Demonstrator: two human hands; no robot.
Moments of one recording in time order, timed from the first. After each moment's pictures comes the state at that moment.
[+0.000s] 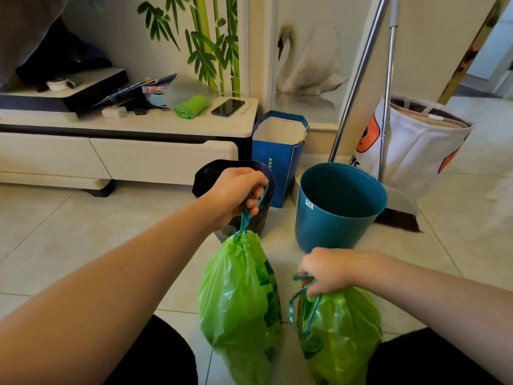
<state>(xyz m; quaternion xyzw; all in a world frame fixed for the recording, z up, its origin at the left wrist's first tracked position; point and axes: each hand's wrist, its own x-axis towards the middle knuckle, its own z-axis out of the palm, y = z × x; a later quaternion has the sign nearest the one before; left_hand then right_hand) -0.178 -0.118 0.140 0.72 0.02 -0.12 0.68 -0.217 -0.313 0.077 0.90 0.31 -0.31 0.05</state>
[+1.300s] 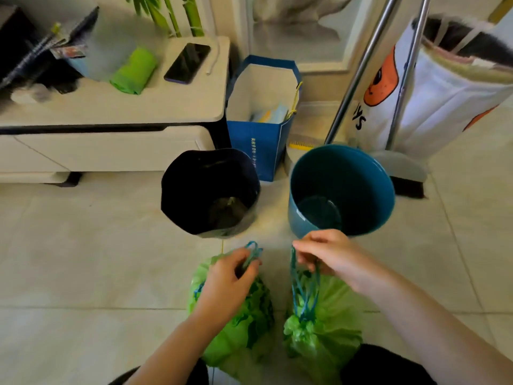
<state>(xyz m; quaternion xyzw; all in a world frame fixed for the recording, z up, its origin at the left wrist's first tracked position) -0.142 -0.141 0.084 0.87 0.05 -0.14 0.48 -0.099 -0.346 0.117 0.71 -0.18 -0.36 -0.58</state>
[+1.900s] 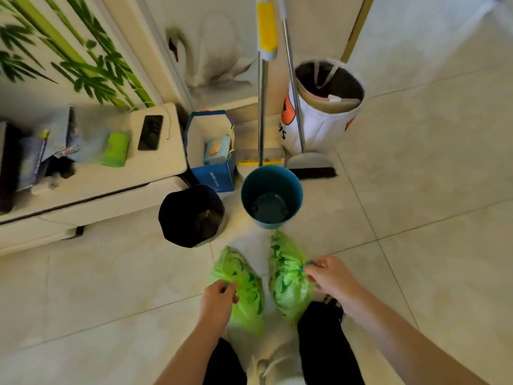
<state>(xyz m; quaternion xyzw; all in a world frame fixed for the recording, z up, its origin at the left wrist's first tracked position) -0.200 -0.177 0.326 0.80 0.25 -0.33 0.42 -0.224 -0.410 0.347 0.71 -0.40 -0.29 -0.49</state>
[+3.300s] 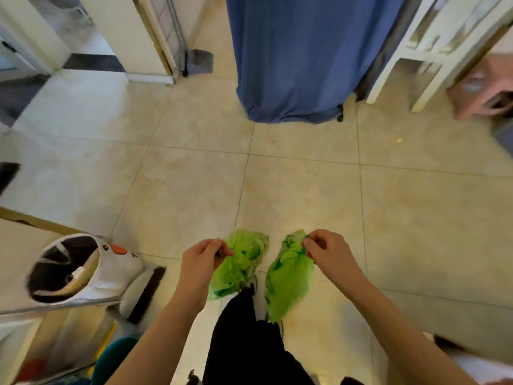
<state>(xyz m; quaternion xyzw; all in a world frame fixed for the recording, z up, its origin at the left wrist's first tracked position) -0.328 -0.766 0.601 0.69 -0.19 -0.53 0.45 -0.571 -0.807 0.626 0.53 -0.67 0.19 -0.48</state>
